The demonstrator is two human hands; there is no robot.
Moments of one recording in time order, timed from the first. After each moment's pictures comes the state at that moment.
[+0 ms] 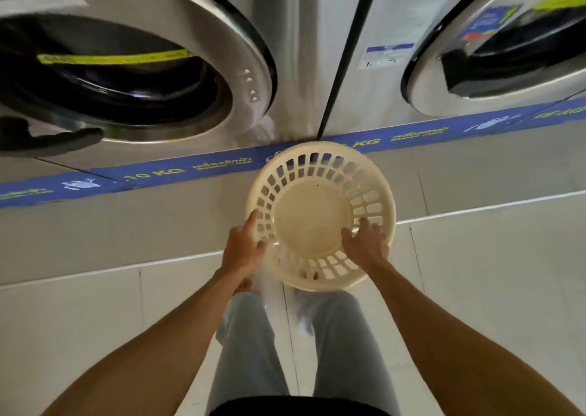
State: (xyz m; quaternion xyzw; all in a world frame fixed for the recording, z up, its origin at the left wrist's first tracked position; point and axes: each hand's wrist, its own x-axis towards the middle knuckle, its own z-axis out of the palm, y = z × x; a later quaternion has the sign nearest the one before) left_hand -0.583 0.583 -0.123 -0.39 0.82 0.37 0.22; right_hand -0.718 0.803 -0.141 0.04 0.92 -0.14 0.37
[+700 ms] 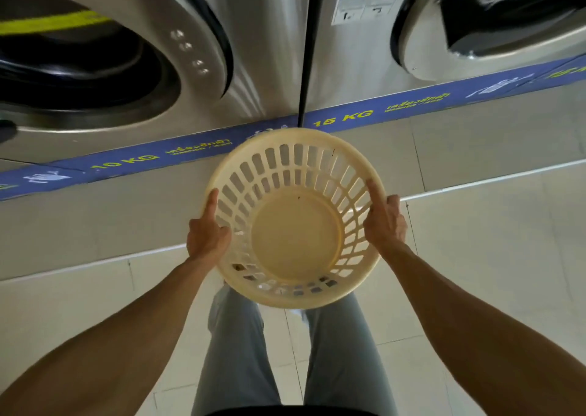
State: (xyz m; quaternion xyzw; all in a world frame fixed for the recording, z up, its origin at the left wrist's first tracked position) left_hand -0.591 0.564 -0.150 -0.52 0.78 0.26 0.23; right_hand -0.760 0.855 -0.174 -0.04 0.96 -0.09 0.26
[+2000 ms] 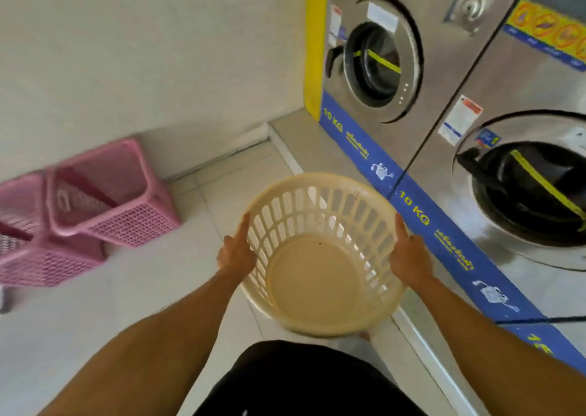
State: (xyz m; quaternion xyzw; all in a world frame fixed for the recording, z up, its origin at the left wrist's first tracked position) left_hand -0.037 0.679 0.089 -0.85 0.46 0.25 -0.06; right_hand -0.389 0.615 0.068 -0.61 0.76 -0.02 0.21
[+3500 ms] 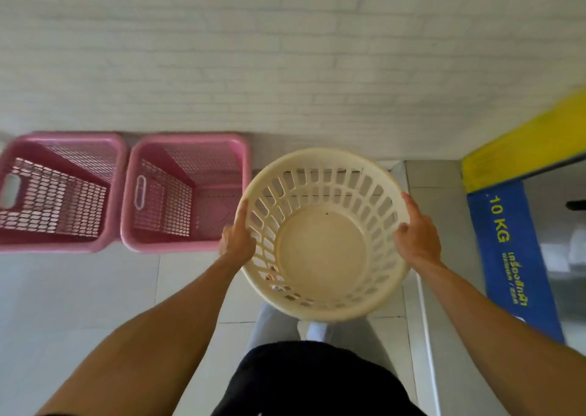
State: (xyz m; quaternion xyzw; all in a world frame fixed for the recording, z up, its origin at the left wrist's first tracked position) left_hand 0.459 0.381 -0.018 -0.90 0.26 0.33 -0.15; right_hand 0.174 0.159 0.021 -0.73 0.64 0.04 0.25
